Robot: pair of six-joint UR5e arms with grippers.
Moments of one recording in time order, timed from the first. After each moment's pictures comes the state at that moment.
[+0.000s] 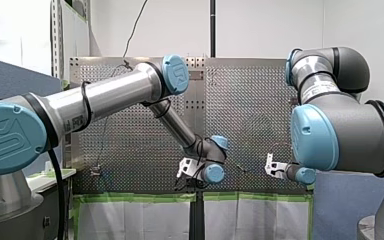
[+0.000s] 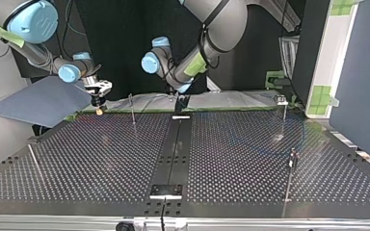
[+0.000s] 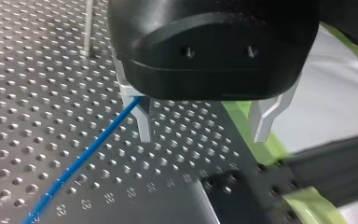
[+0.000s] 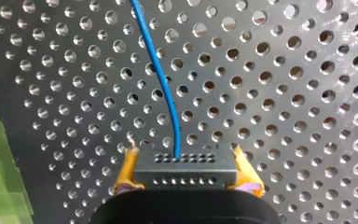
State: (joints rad) left arm -0.74 -2.74 -1.13 -2.76 -2.41 -1.40; right arm 1.61 -0.50 1.45 -0.82 1.09 1.71
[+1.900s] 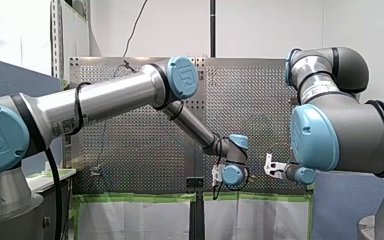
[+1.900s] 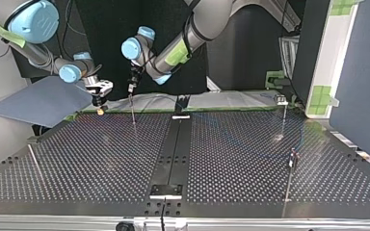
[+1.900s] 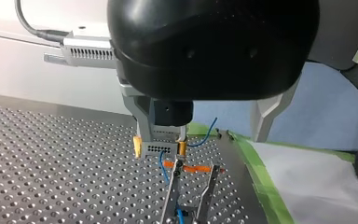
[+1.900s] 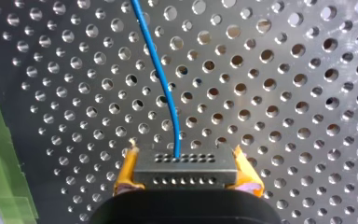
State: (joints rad) left arm -0.87 -2.79 -0.99 -2.72 -2.00 -1.66; right arm 1.62 -0.50 1.45 -0.82 1.09 1.71
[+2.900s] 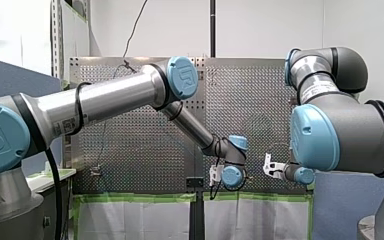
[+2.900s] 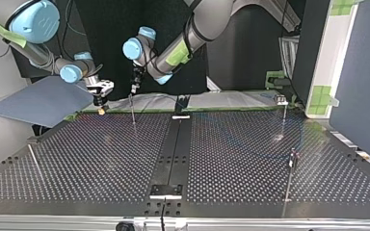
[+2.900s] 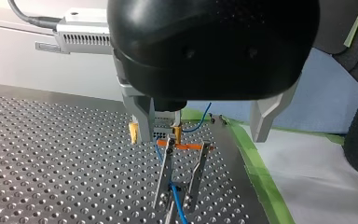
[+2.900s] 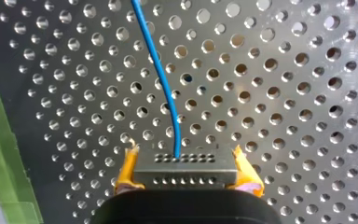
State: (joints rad) left arm -0.87 -2.79 -1.00 -2.72 -2.04 -1.63; right arm 1.62 -0.50 1.45 -0.81 1.09 1.71
